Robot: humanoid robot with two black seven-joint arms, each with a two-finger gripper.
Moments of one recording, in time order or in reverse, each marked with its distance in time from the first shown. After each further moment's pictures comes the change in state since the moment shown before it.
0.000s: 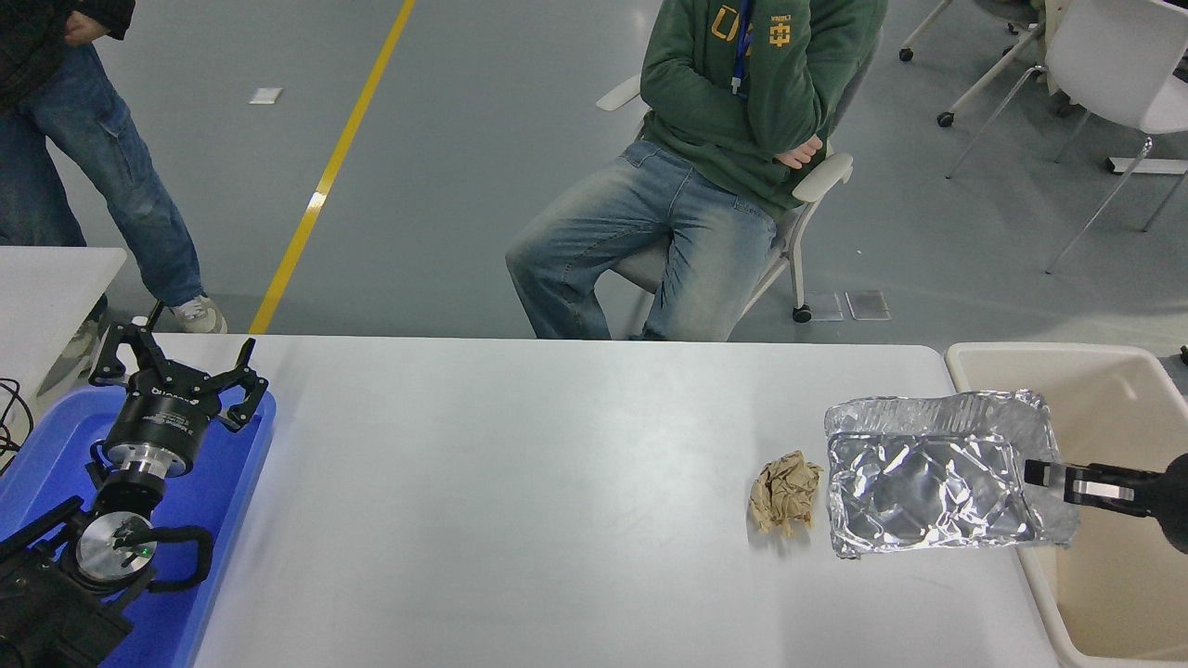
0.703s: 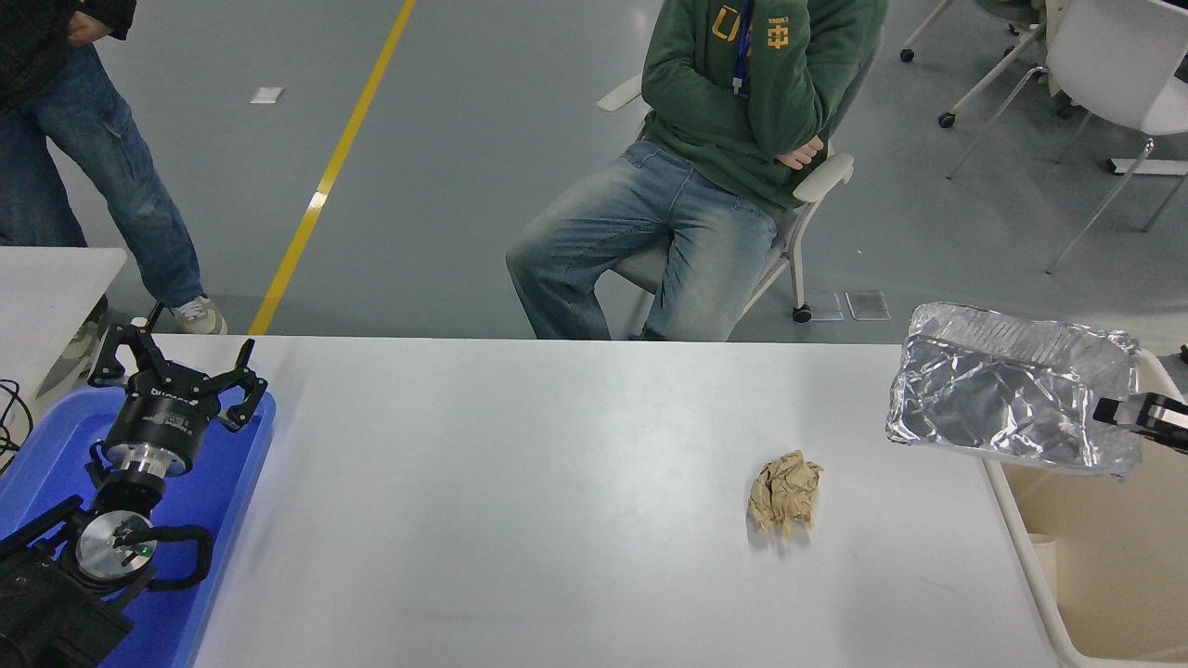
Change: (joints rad) left arm 0.000 0.000 0.000 0.000 0.000 0.000 -0.001; right arm -0.013 0.013 0.015 -0.198 0.263 -0.062 0.037
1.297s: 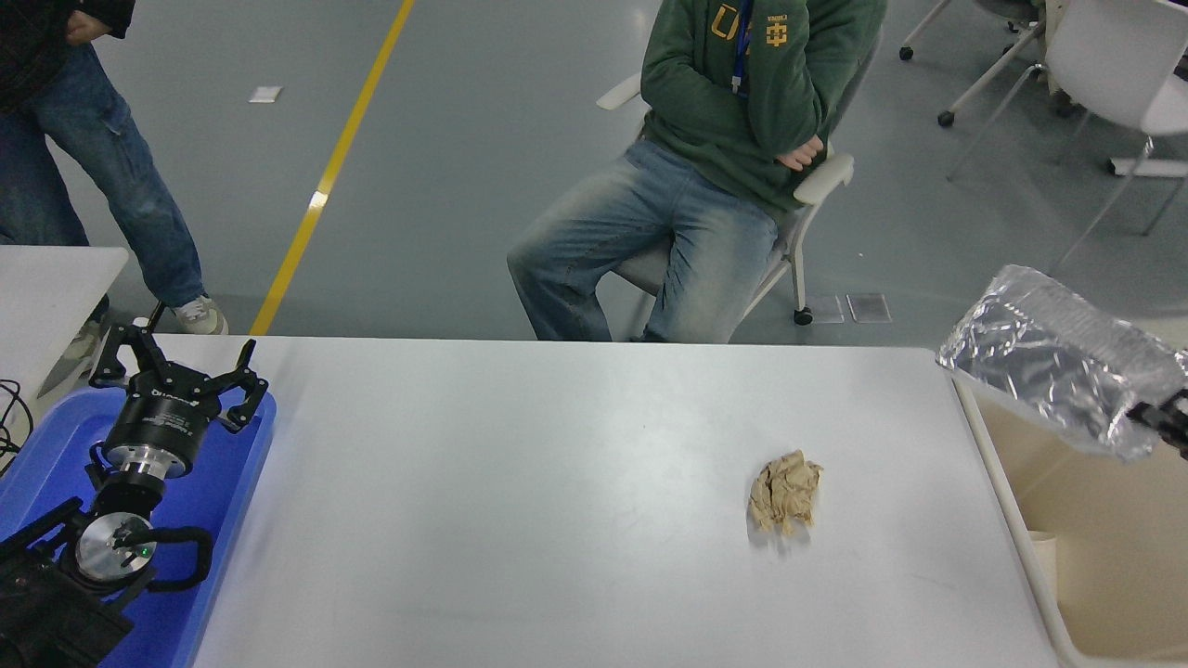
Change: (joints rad) left arm 0.000 0.000 0.000 0.000 0.000 0.000 0.000; right arm -0.155 0.205 -0.006 -0.251 0.322 -0.215 0.005
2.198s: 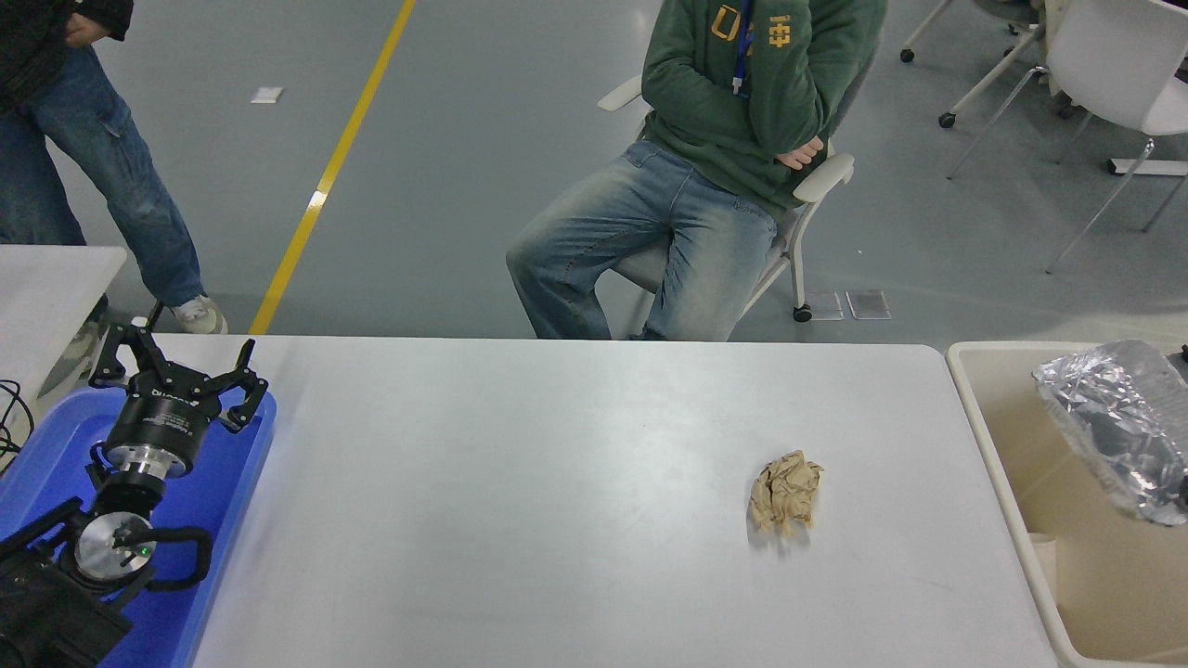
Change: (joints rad) left arm 0.000 0.000 0.000 0.000 0.000 0.000 0.000; right arm -0.140 0.377 -0.002 -0.505 0.365 -0.128 -0.031
